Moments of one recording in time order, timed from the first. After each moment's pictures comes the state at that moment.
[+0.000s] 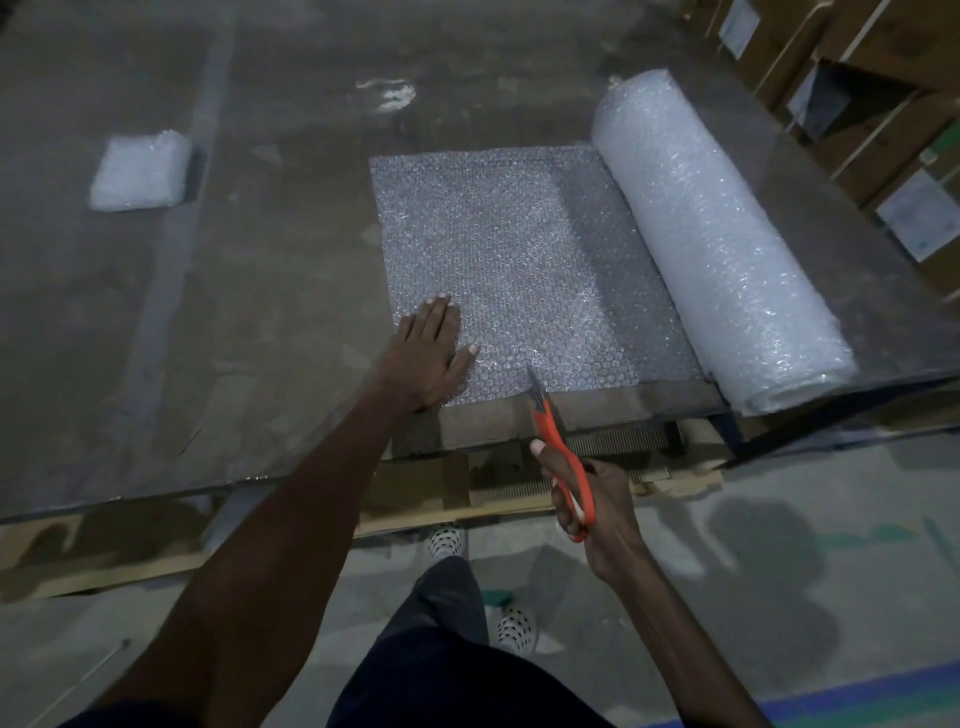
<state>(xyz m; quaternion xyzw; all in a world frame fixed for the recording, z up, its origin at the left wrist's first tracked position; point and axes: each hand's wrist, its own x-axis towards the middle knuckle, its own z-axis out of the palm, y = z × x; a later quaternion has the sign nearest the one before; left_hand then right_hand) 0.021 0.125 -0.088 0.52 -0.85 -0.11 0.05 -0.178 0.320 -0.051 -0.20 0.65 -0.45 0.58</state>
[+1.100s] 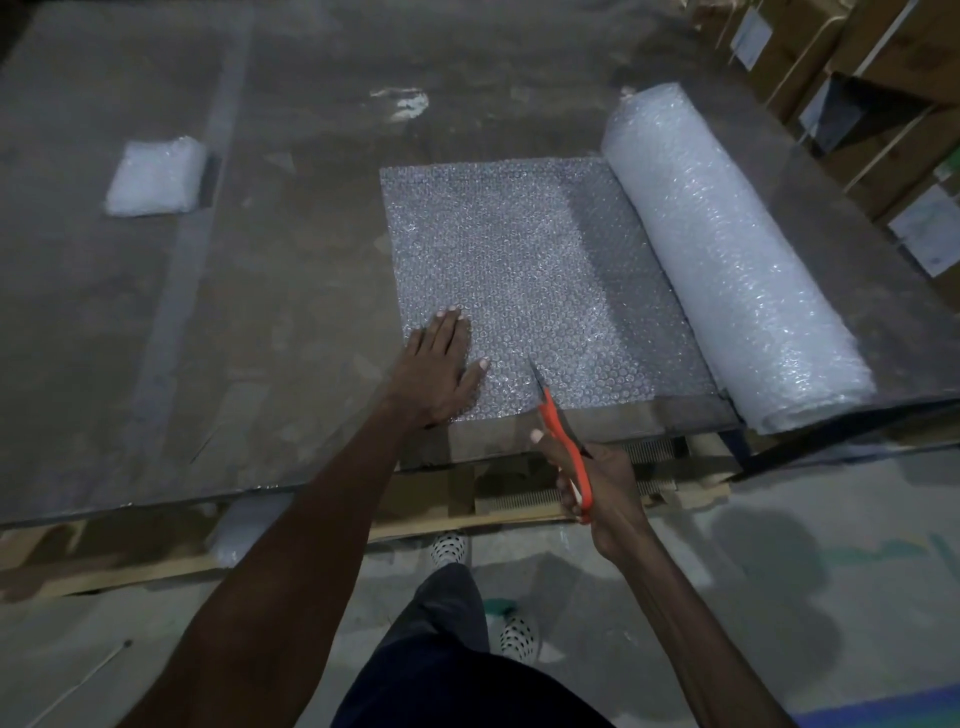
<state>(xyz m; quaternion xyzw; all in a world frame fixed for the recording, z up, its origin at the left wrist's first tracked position) 0.022 0.130 -0.088 0.53 -0.84 -0.12 0.05 -0.176 0.289 -0.047 -0.23 0.65 -0.44 0.57</state>
